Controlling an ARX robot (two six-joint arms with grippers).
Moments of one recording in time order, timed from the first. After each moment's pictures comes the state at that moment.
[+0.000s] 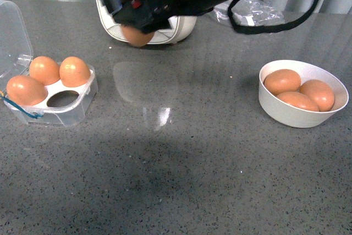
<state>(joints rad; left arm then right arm) 0.00 0.00 0.03 0.00 0.00 0.00 0.53 1.83 1.18 0.11 -0.42 -0.13</state>
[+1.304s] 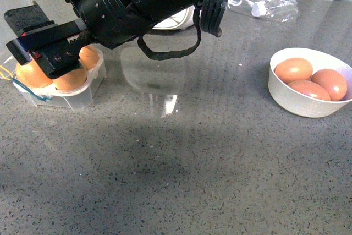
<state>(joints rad) 0.00 0.00 0.03 0.00 0.00 0.00 0.68 2.10 1.41 0.08 -0.48 -0.15</state>
